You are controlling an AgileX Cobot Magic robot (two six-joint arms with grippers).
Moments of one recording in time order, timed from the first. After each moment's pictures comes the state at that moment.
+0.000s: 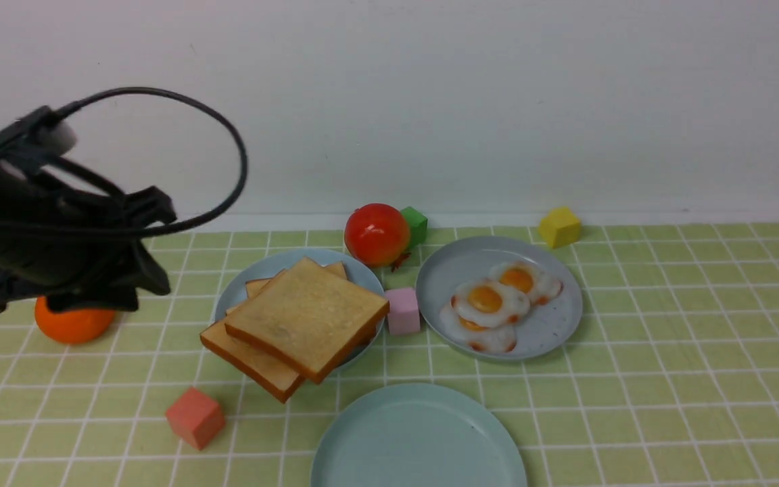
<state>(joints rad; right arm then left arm) 0.15 1.01 -1.06 0.23 0.78 0.07 -0.07 1.50 -1.16 -0.37 0.84 -0.21</state>
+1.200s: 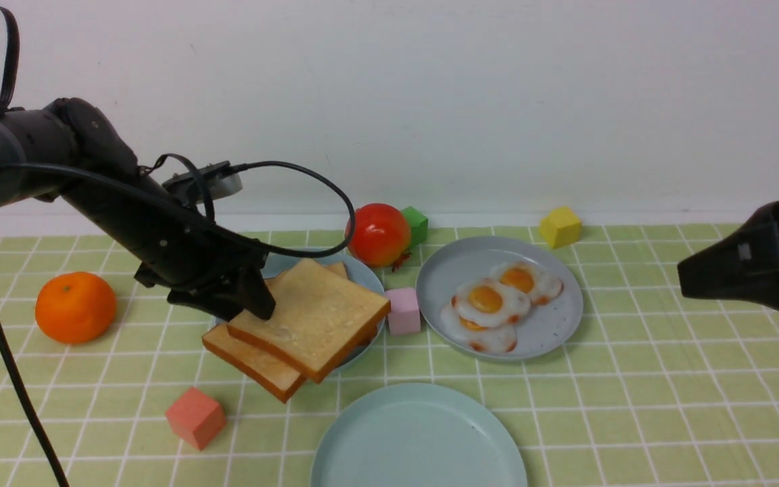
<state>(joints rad) 0.19 1.08 -1.06 0.51 0.93 -0.21 -0.06 2.04 -1.51 -0.60 0.98 0.46</state>
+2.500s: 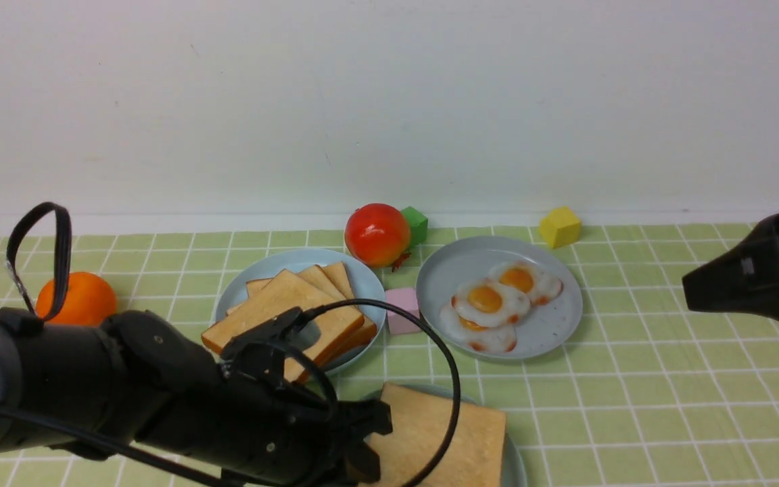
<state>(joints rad) 0.19 1.08 -1.06 0.49 0.96 -0.21 -0.51 1.63 -0.73 -1.14 0.37 0.41</state>
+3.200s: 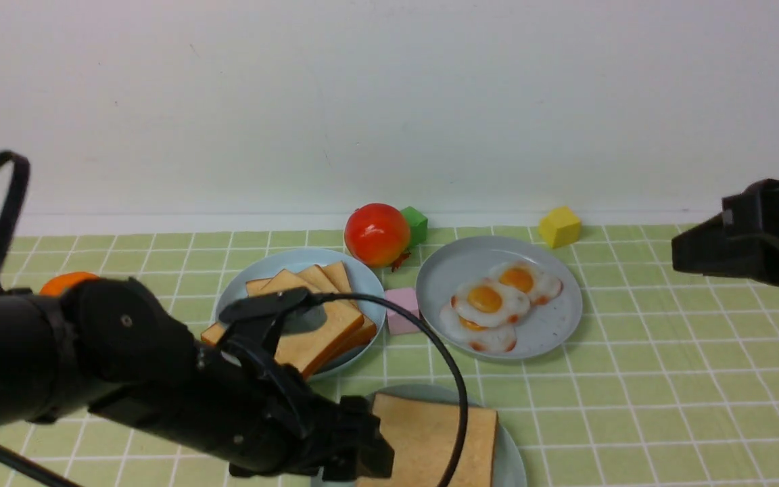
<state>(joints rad) 0.19 1.13 -1.06 0.52 0.83 -0.10 -0.51 1.46 -0.81 -0.73 0.53 0.29</state>
